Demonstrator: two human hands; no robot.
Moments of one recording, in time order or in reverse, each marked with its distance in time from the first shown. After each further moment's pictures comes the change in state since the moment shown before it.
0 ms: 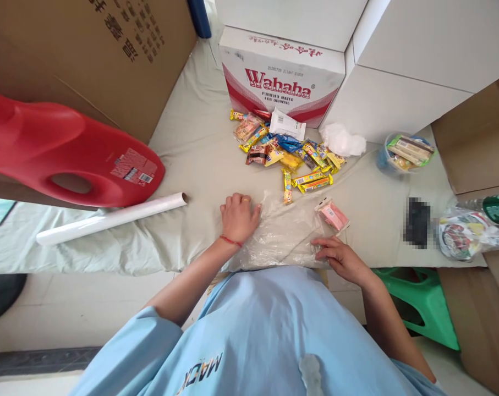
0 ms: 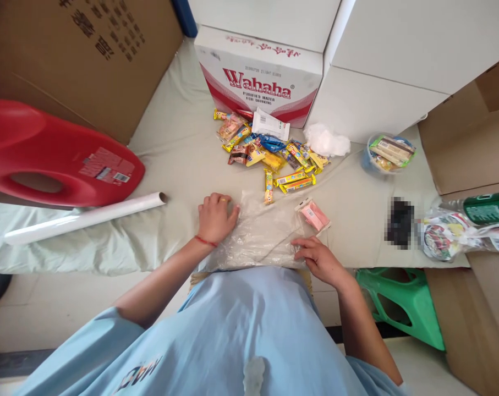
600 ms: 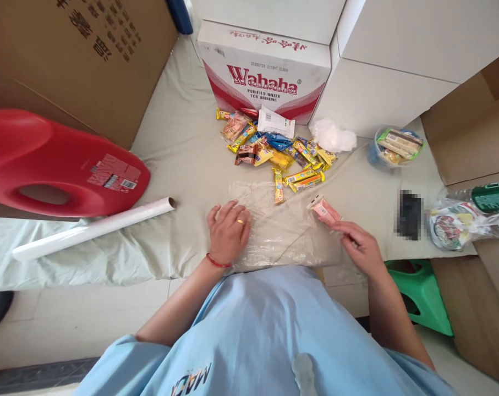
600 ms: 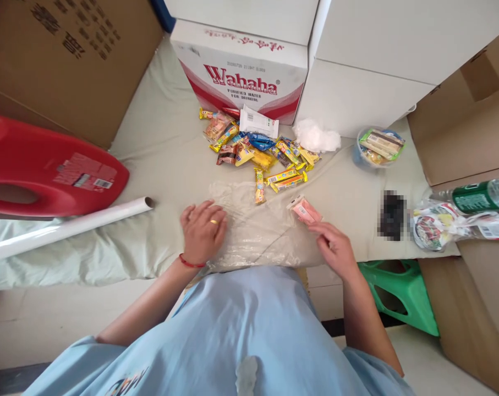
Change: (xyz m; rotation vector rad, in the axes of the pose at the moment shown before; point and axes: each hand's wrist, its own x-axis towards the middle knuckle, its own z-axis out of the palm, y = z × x) left_hand -0.030 -0.018 0.007 -0.112 0.278 0.308; right_hand -0.011 -0.005 -0.035 0.011 0.427 0.171
